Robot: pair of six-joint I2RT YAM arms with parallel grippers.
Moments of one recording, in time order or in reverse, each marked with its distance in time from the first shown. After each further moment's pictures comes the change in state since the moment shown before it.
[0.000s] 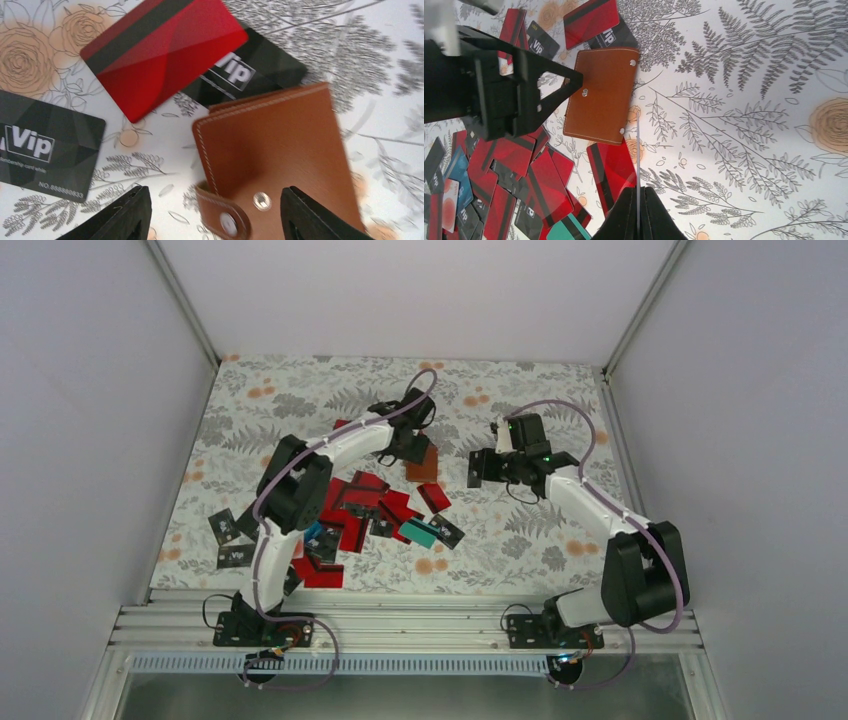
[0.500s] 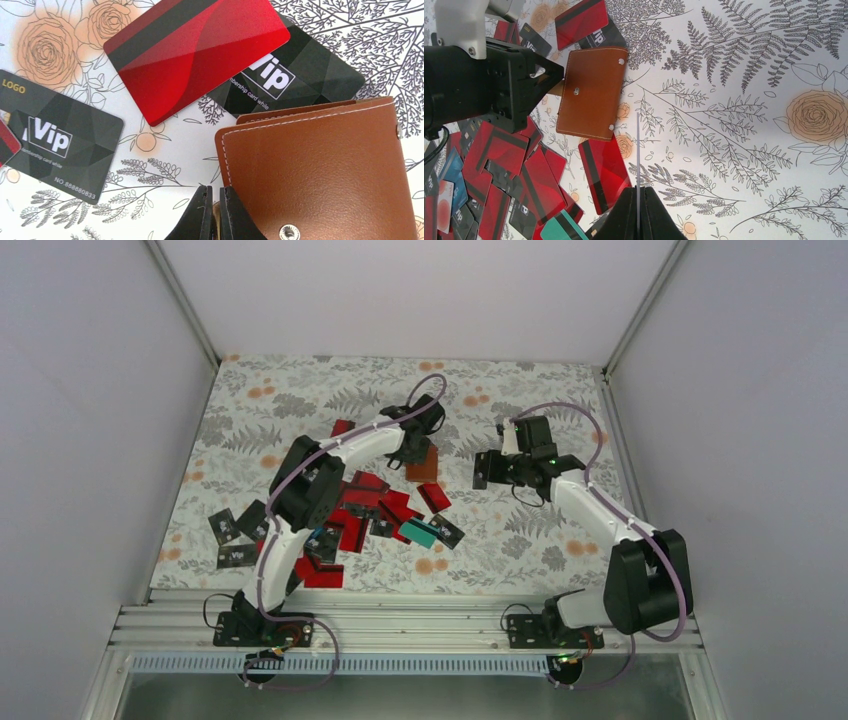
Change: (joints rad) left arm -0.035 0.112 0.105 -0.069 -0.179 -0.081; right arm -0.031 -0.050 -0.026 -0.022 0.009 -0.014
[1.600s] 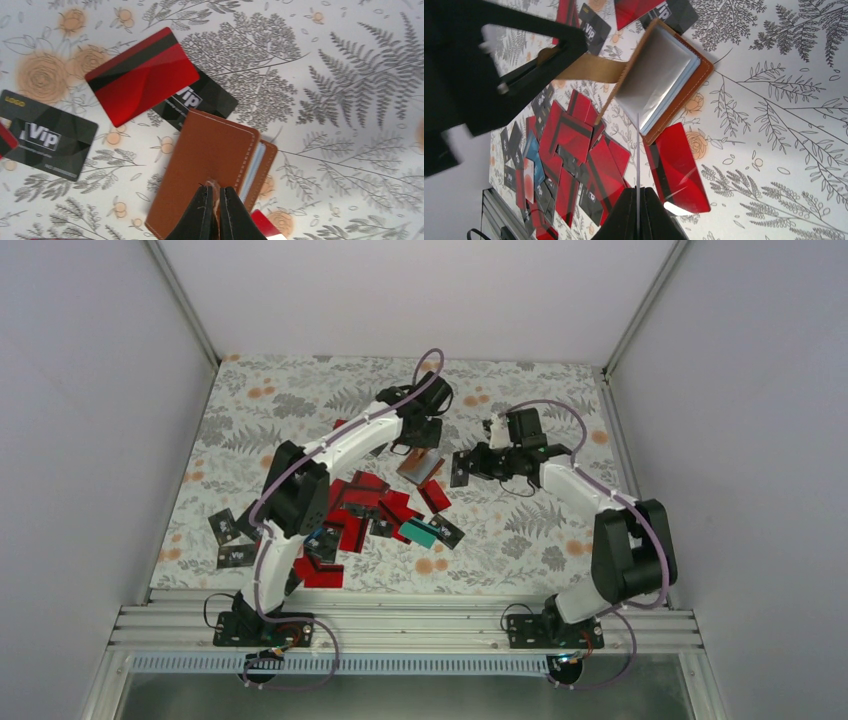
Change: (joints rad) left arm -0.026 -0.069 0.174 -0.136 0.111 -0.073; right arm -0.004 0.137 0.064 0.058 -0.278 0.094
